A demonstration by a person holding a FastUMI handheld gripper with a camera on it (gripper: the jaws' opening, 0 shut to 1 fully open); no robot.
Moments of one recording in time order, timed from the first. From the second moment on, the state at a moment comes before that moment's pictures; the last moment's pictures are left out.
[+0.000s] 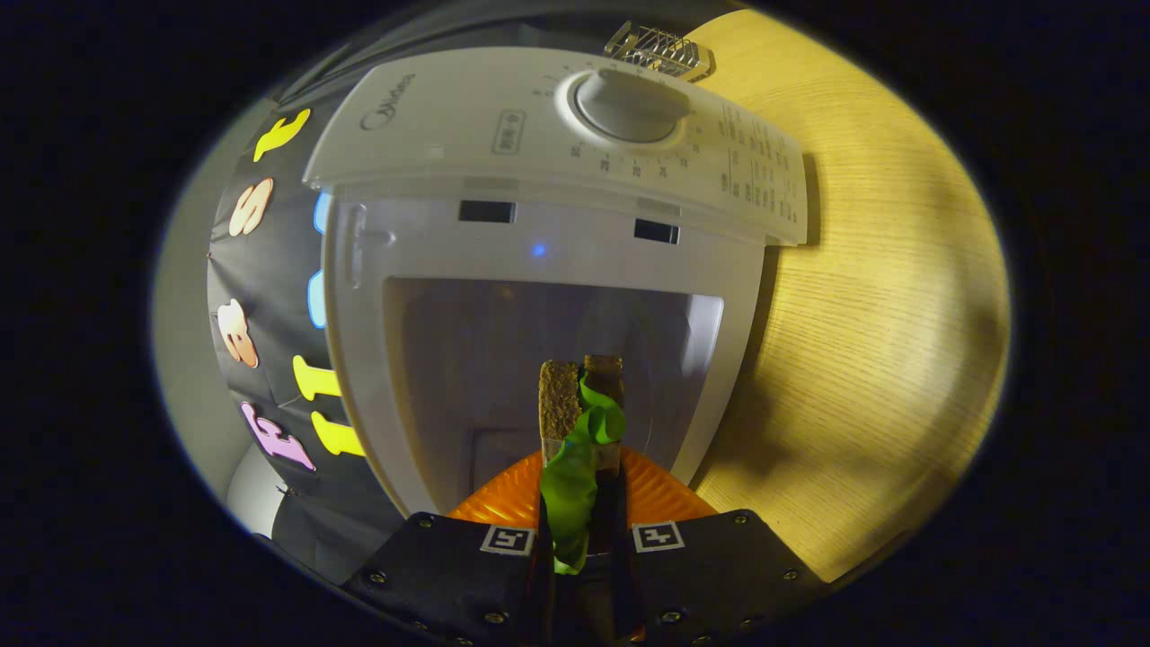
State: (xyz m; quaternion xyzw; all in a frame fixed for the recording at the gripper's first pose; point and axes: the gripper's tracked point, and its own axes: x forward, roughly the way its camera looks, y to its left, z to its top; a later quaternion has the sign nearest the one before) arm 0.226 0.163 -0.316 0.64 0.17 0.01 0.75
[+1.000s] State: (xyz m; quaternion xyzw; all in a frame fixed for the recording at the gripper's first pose) arm 0.296 0.176 -0.321 0.64 0.12 -0.04 0.76
